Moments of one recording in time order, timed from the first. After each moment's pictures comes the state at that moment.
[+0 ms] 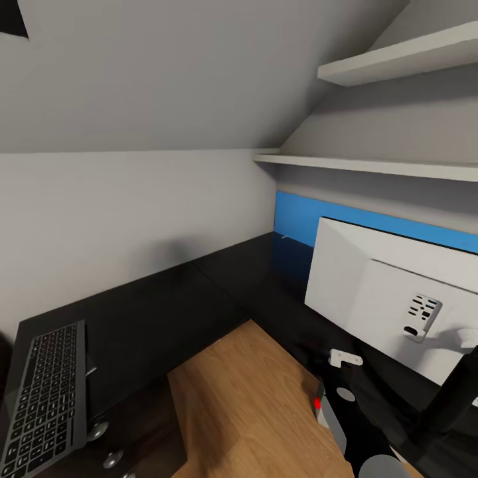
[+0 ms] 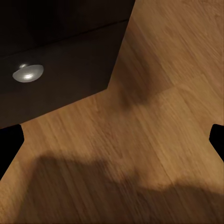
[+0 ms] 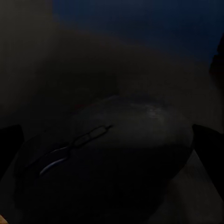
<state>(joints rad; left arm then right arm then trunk) -0.12 0.00 0.00 -0.31 0.28 -0.41 -0.08 -0.49 0.06 -0.13 -0.69 -0.04 -0.08 -0.22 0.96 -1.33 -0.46</state>
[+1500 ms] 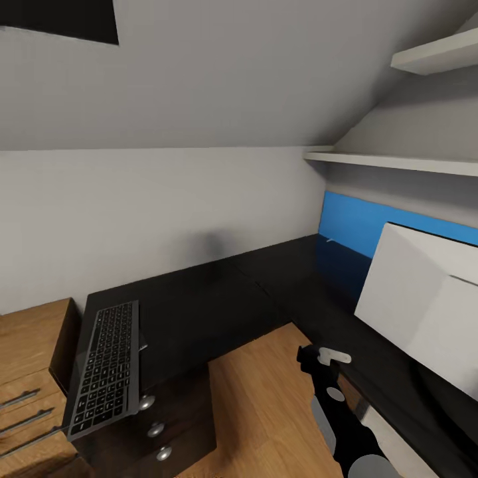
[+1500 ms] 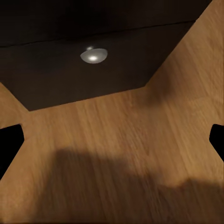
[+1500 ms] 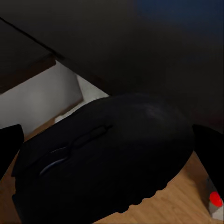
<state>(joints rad) -0.12 0.00 0.00 -0.31 0.27 -0.41 -0.09 -0.50 0.11 -0.12 -0.70 -0.03 -0.11 -0.20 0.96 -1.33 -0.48</state>
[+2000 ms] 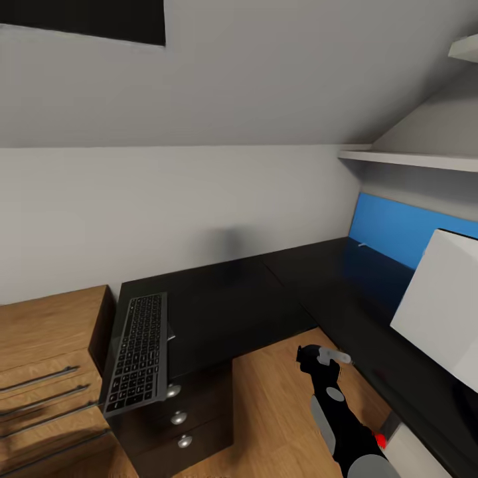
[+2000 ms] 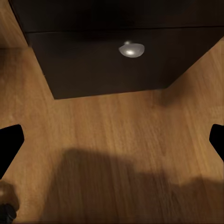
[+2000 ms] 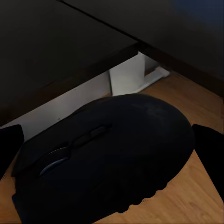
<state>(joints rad) -0.12 0.00 0.00 -0.31 0.27 -0.41 -0.09 -0.50 0.11 -0.12 -0.70 -0.03 -0.11 -0.20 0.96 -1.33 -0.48</state>
